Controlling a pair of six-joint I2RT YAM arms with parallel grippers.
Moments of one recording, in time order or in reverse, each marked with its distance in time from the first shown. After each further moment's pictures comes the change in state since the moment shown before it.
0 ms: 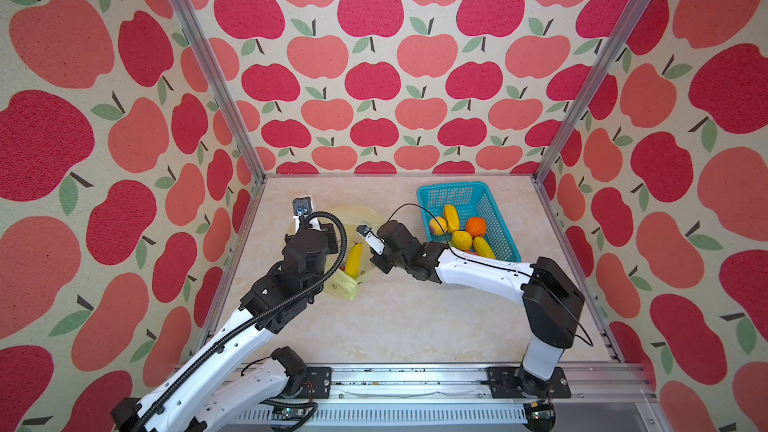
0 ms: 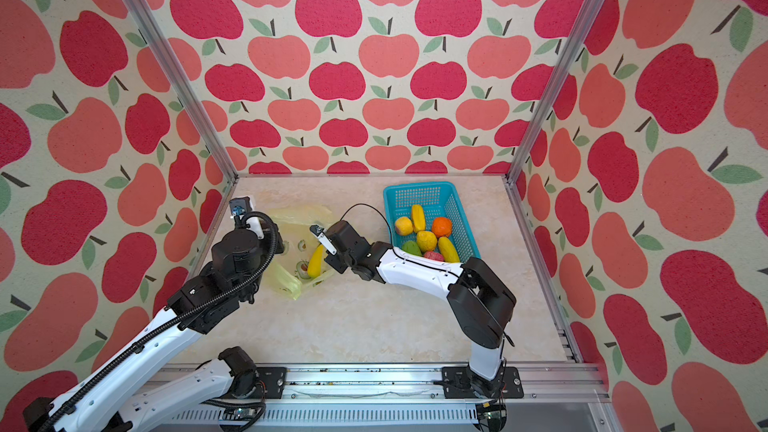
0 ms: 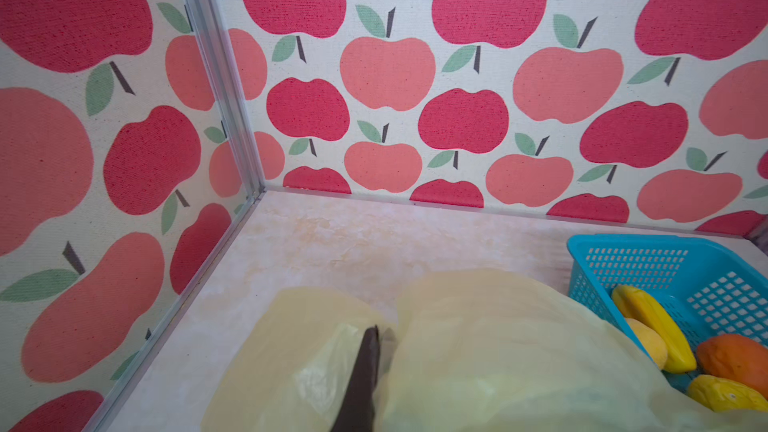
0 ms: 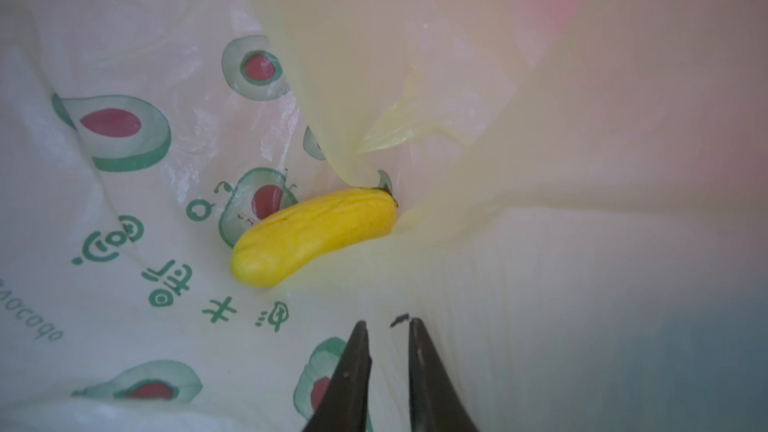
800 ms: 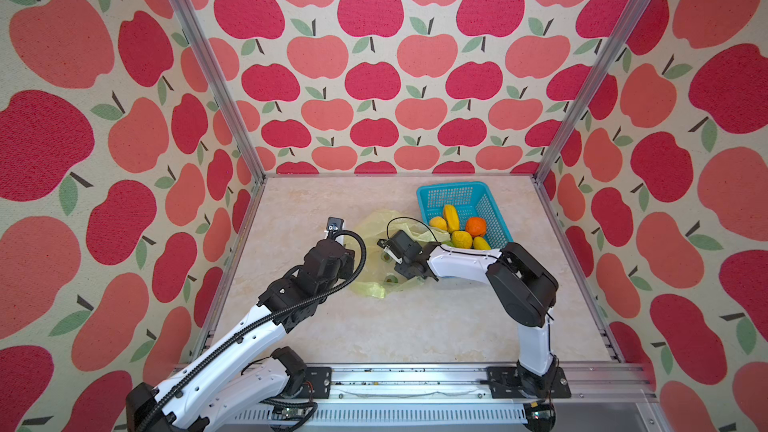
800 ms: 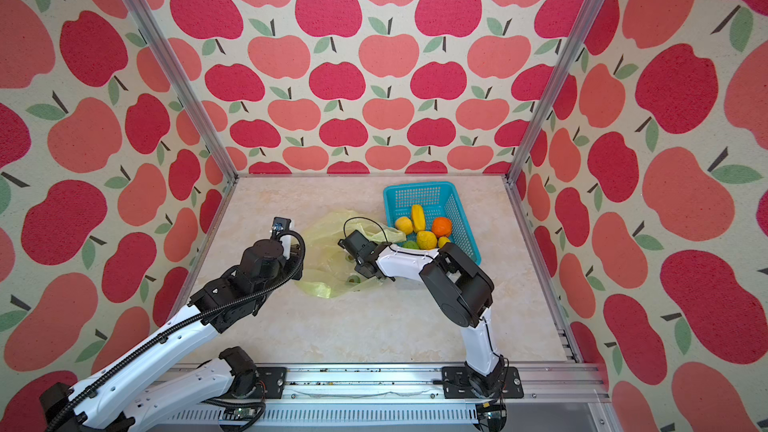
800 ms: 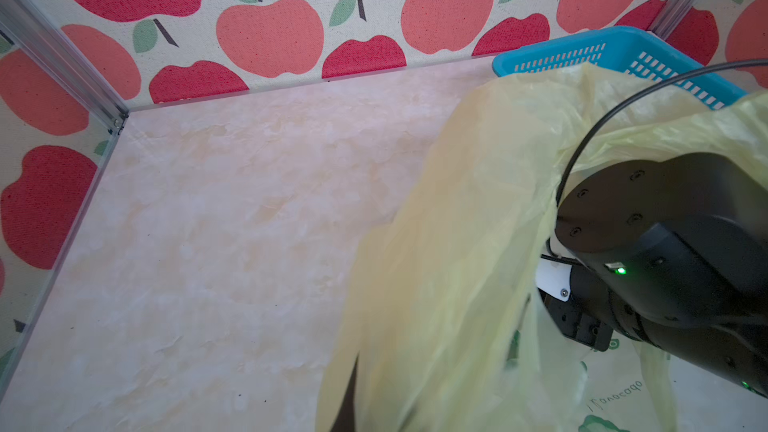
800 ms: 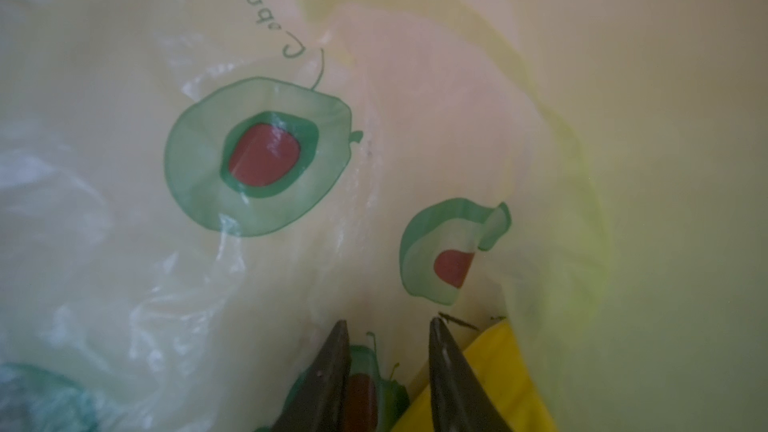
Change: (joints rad) left arm 0.050 0.027 -0.129 -0.122 0.360 -0.006; right arm -0.119 0.177 -0.051 -0.180 0.190 -0.121
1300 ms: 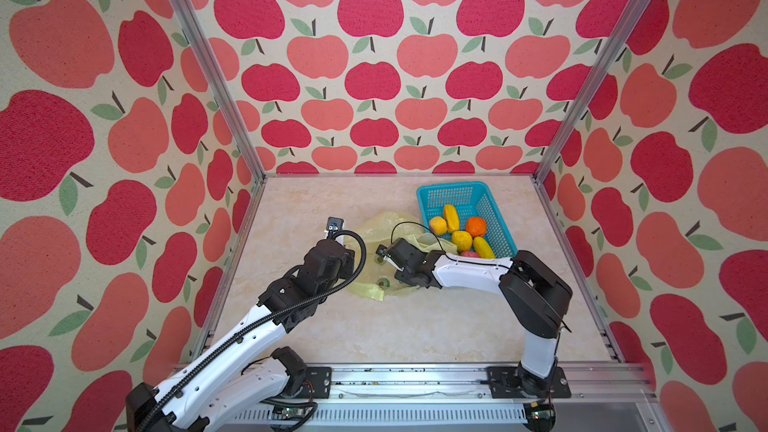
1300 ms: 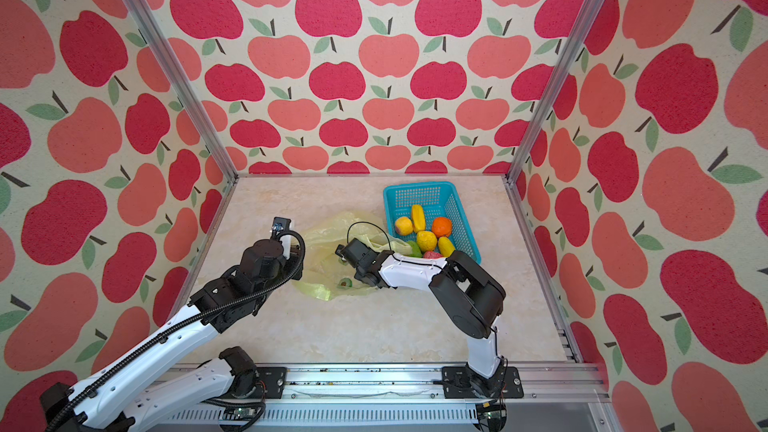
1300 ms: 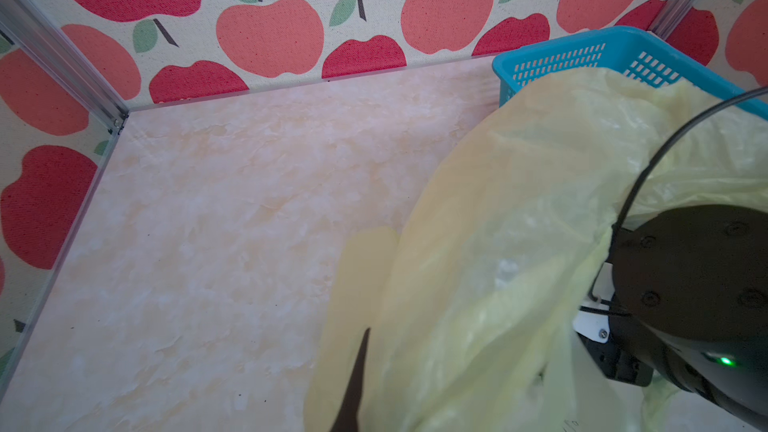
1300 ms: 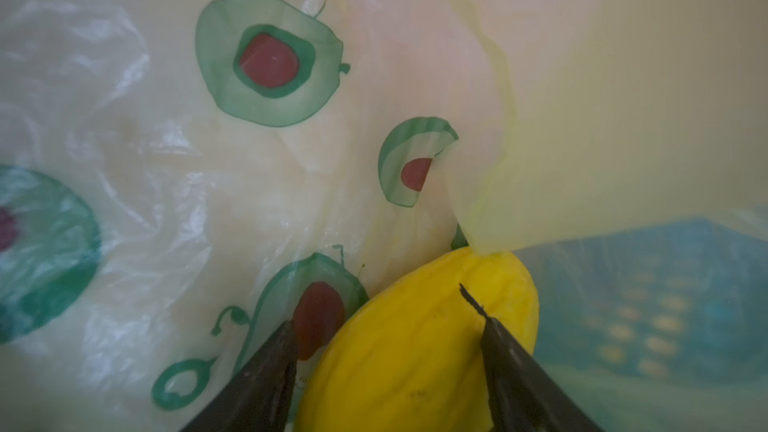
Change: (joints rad) left arm 0.000 0.000 0.000 0.000 0.000 0.000; right arm 0.044 -0.076 -0.084 0.029 0.080 -0.071
